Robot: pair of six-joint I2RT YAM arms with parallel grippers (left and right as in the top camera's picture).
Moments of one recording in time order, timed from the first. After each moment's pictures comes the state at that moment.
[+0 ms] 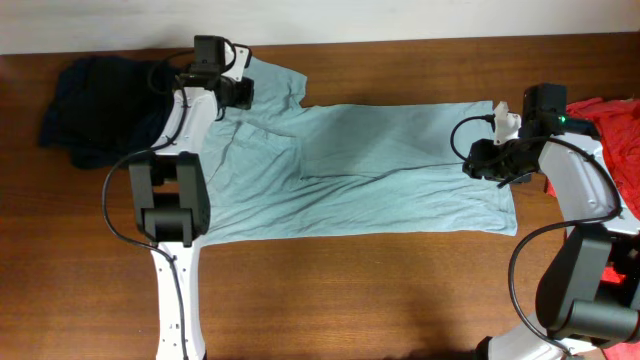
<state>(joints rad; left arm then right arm) -0.06 2.61 2.20 -0.58 0.17 0.15 -0.22 1.79 1.34 -0.89 -0.26 -0.07</state>
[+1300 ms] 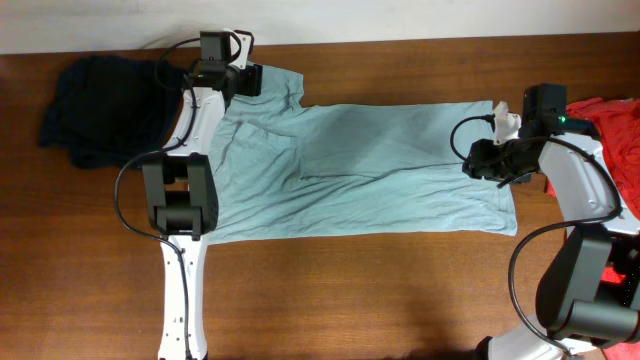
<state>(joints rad) -0.08 2.75 2.38 -0.42 0.14 0.11 -0.22 1.79 1.34 -0.89 -0.27 -0.08</state>
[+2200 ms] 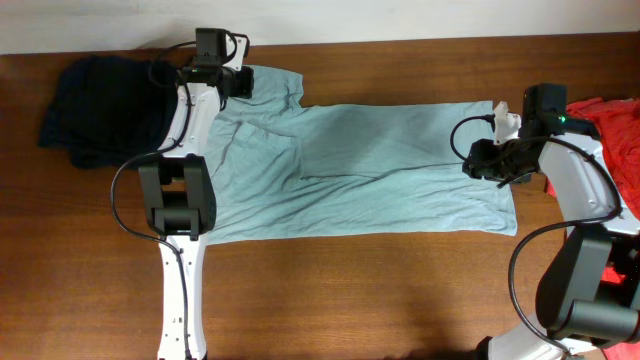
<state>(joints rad) -0.07 2.75 2.44 -0.61 0.14 0.11 -0.22 1.79 1.34 -0.89 -0.27 -0.07</state>
